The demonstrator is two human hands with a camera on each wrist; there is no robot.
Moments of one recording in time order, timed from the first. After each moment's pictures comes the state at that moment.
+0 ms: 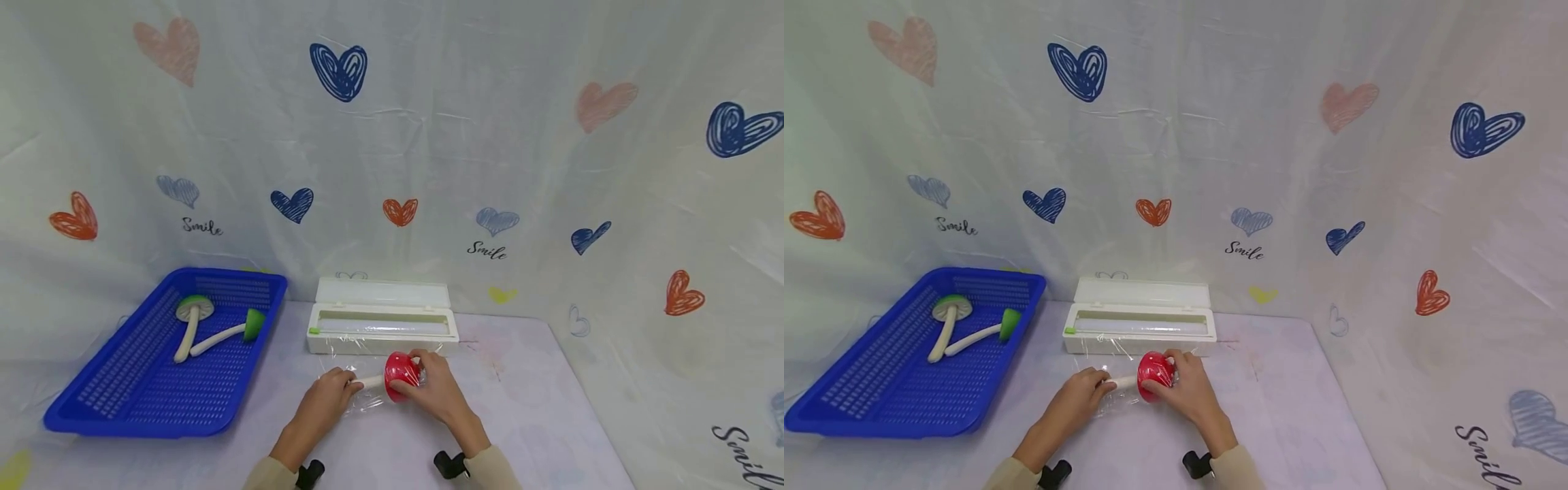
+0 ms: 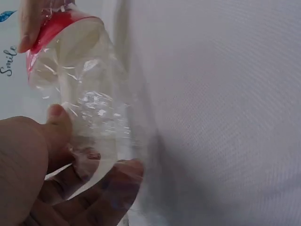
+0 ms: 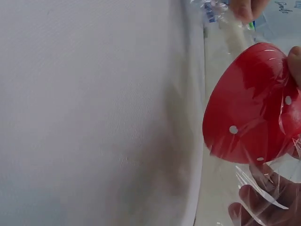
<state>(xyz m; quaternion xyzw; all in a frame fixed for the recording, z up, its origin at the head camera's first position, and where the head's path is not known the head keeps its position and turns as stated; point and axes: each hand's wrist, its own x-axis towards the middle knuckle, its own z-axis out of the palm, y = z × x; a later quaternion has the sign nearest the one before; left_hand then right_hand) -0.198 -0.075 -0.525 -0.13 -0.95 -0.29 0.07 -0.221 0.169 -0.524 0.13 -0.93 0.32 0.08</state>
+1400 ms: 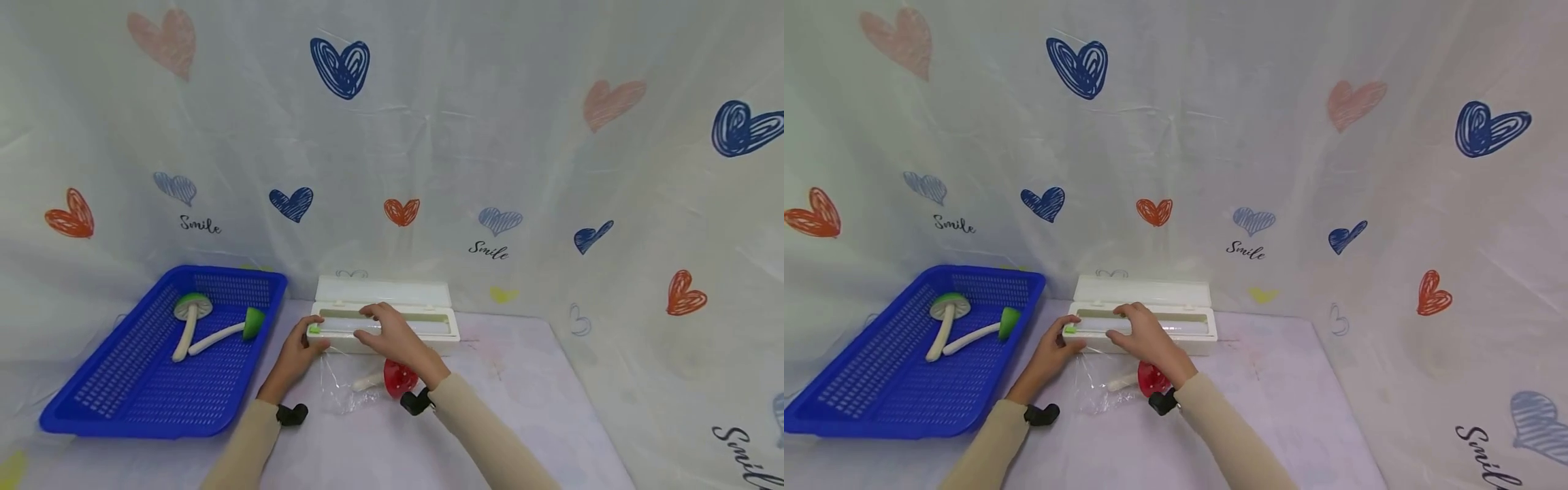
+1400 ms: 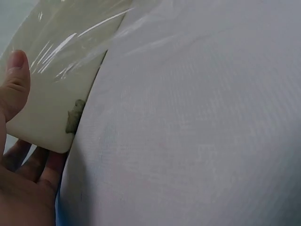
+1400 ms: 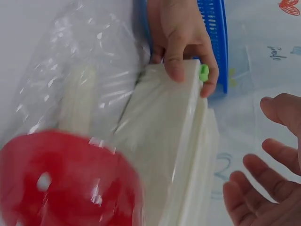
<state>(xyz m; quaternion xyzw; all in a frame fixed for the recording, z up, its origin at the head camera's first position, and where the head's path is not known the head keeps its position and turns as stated) -0.291 -0.157 -0.566 -0.09 -0.78 -0.61 0.07 -0.285 0.091 -0.446 0.27 -0.90 0.34 0.00</state>
